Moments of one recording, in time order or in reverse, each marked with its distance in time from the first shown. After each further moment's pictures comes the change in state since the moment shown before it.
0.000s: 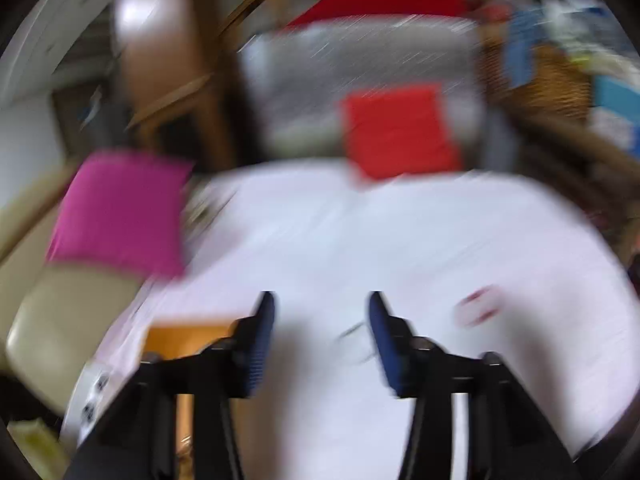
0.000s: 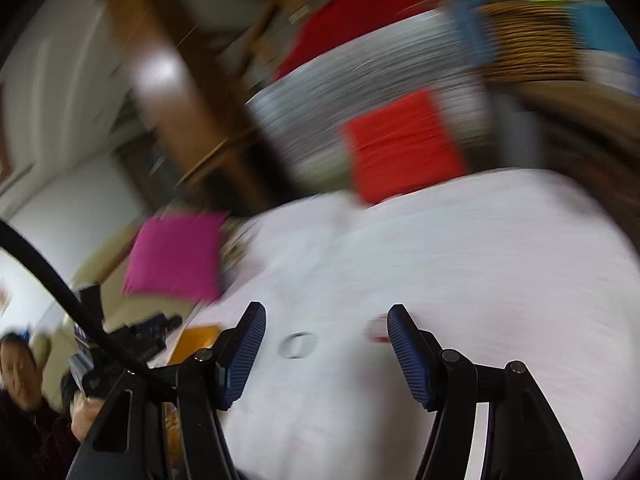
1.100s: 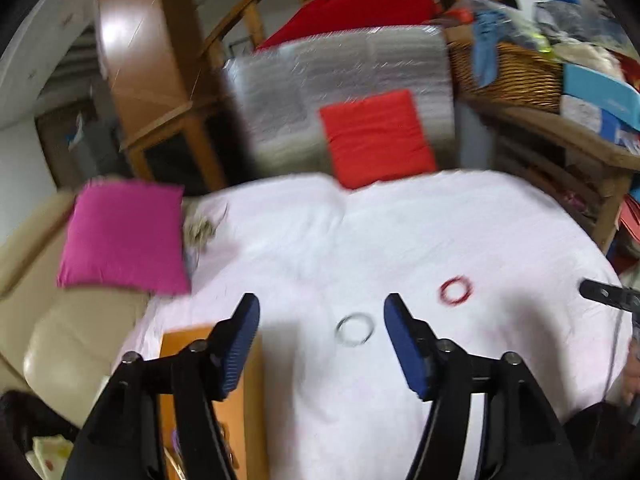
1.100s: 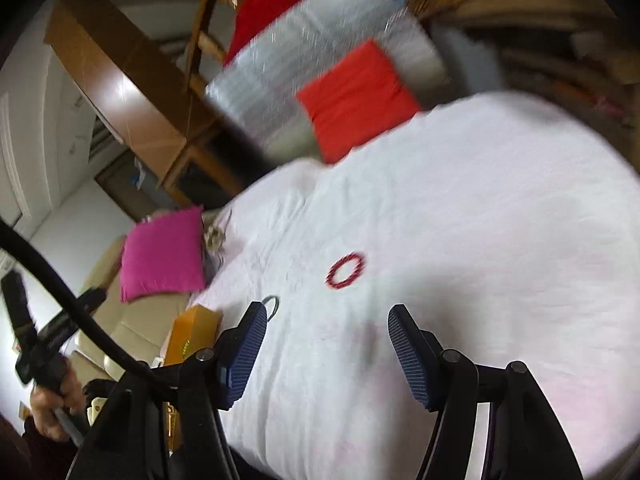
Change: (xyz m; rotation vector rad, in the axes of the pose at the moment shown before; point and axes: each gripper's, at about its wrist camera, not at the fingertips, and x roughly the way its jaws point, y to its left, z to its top) left arm -0.032 0.059 -0.014 0.035 0.073 0.013; right arm 0.082 -0.057 -0.033 0.159 0.189 0.068
